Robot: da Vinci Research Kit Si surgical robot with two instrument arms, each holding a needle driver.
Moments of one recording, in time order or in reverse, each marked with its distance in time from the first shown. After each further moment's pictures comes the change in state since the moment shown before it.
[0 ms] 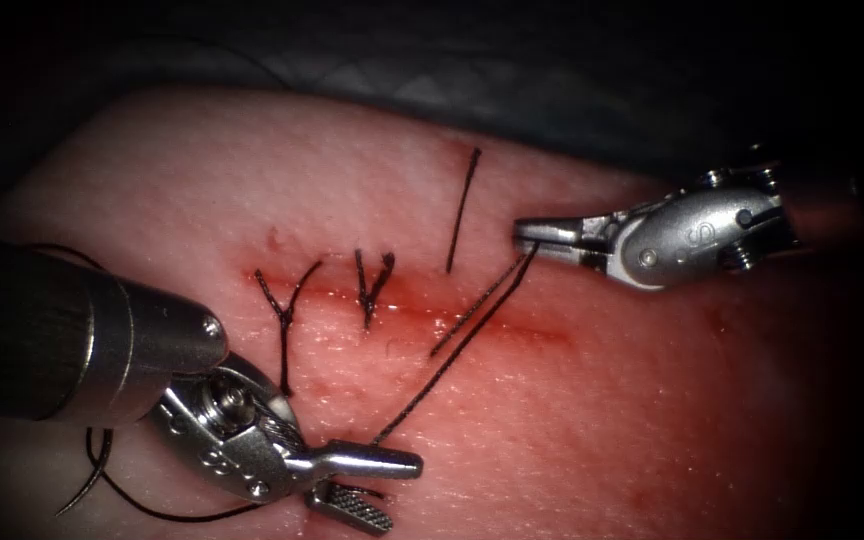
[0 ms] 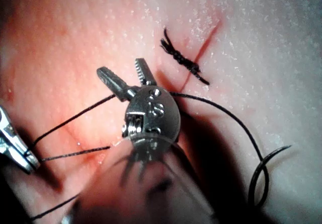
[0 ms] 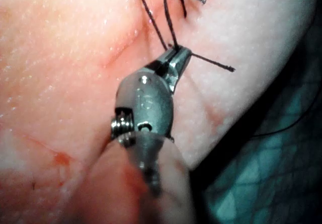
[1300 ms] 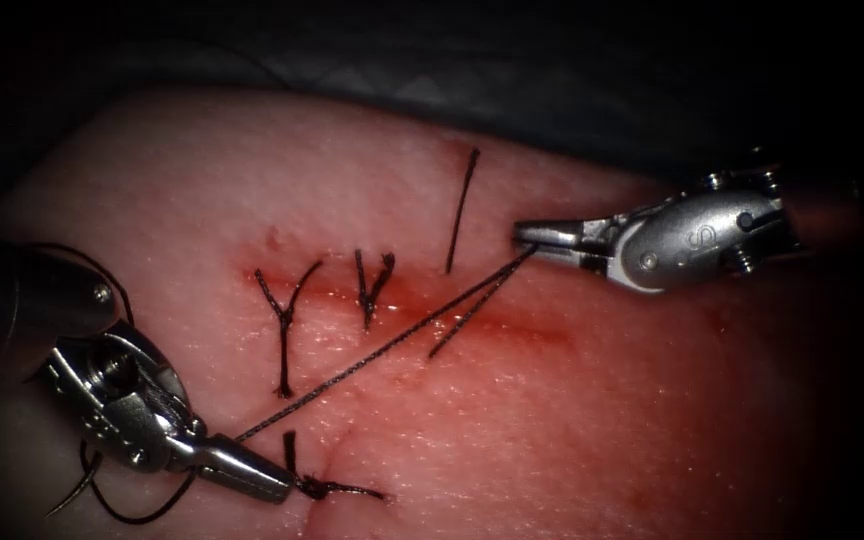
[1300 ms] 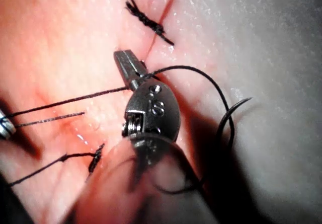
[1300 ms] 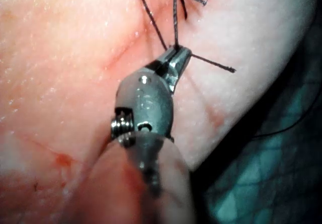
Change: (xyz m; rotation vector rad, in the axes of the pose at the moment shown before) right arm 0.000 0.000 0.000 0.006 -0.007 0.000; left arm -0.001 0.001 -0.006 -0.052 0.054 -0.024
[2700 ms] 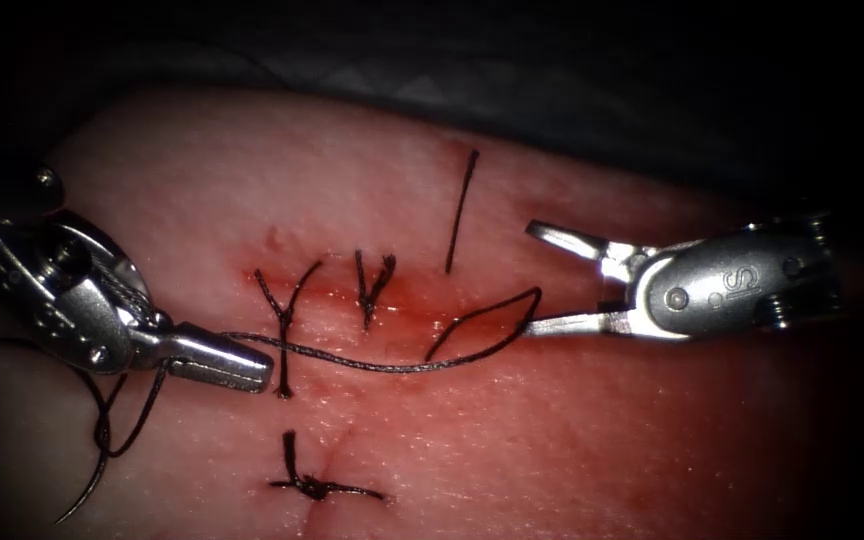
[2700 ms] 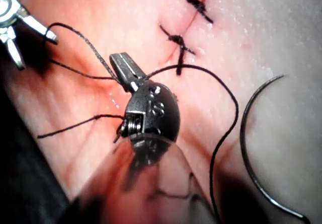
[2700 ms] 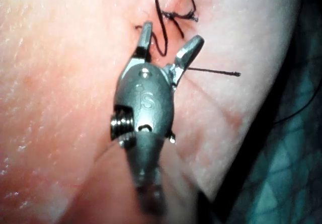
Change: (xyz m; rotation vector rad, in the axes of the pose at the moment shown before) right arm 0.007 -0.001 -0.002 -0.051 -0.051 0.209; left arm 0.000 -0.007 -0.005 0.283 -0.137 -0.032
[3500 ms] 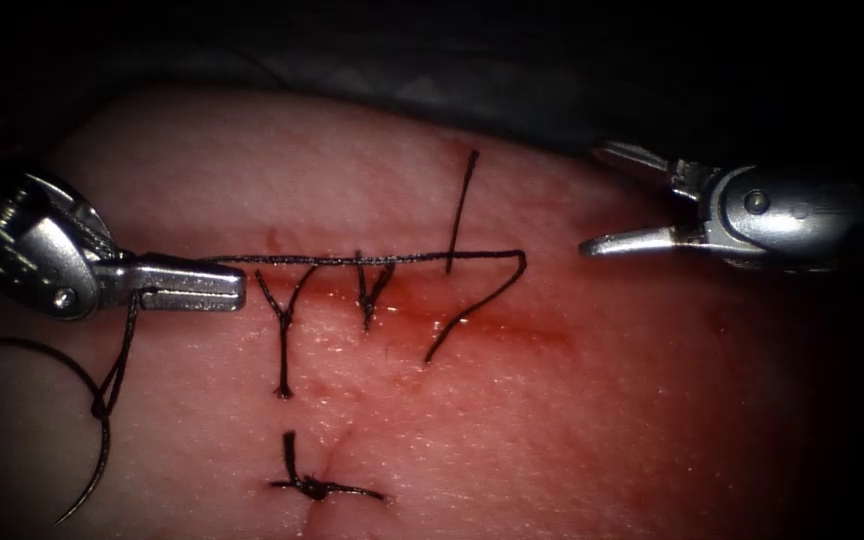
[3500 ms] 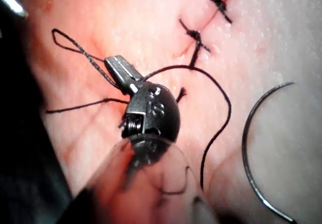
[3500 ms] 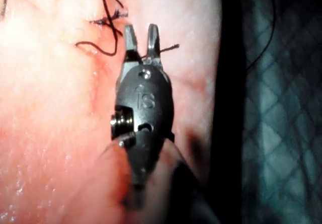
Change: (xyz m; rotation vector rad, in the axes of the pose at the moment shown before) right arm 0.004 0.009 -0.002 0.053 0.001 0.360; left arm 0.000 -0.002 -0.001 0.151 -0.092 -0.033
